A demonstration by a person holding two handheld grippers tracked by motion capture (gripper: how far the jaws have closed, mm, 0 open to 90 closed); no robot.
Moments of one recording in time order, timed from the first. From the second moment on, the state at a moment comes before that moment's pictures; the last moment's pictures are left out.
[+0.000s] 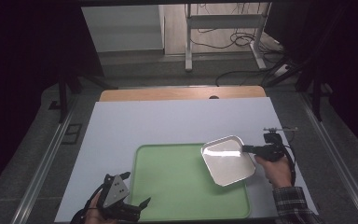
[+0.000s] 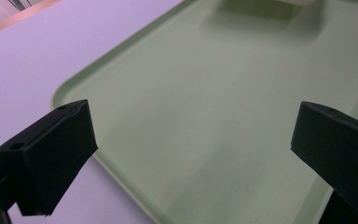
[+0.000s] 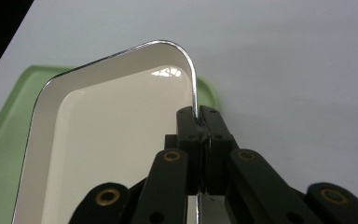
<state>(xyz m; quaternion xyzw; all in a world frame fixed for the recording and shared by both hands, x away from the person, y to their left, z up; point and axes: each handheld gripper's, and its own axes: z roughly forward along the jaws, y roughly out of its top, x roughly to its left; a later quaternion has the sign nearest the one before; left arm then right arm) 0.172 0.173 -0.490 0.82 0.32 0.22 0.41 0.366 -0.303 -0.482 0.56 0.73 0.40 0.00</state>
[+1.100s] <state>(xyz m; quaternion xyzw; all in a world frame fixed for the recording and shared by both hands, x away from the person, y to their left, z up) 0.171 0.173 -0.489 0.82 0.33 0.22 0.42 0.373 -0.204 -0.509 0.53 0.76 0.37 -0.03</state>
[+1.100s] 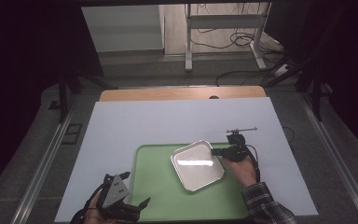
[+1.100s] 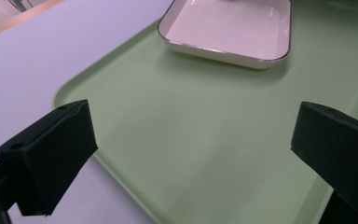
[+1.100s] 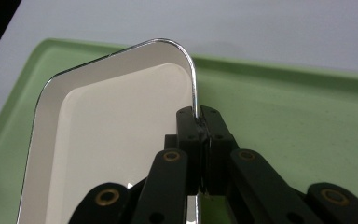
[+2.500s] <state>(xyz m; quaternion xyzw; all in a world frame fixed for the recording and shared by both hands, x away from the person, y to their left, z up) 0.170 0.174 -0.487 0.82 0.32 0.23 0.42 0.318 -0.194 -0.478 0.34 0.86 0.38 0.07</state>
